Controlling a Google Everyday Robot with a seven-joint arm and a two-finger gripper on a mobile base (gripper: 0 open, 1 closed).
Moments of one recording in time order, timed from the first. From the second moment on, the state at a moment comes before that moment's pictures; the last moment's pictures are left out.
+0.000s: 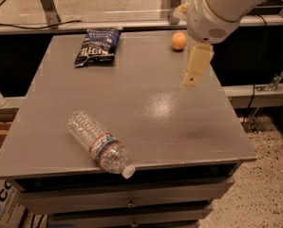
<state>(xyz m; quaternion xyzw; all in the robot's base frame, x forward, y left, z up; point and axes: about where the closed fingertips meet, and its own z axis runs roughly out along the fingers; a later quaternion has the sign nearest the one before) 0.558 -0.102 0.968 -0.71 0.65 -0.04 0.27</state>
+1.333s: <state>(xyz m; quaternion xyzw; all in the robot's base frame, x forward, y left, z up) 0.636 -0.037 0.950 -0.69 0.63 -0.04 0.36</state>
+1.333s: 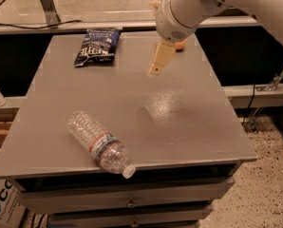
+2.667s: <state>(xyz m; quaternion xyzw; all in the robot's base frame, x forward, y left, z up) 0.759 0.061 0.878 -0.65 0.64 0.06 0.42</state>
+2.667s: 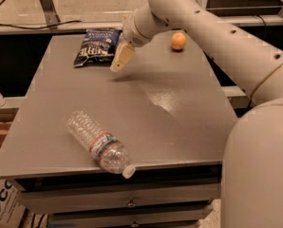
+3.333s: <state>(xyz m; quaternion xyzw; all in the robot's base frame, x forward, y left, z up) 0.795 0.102 0.854 -0.62 0.66 0.09 0.42</state>
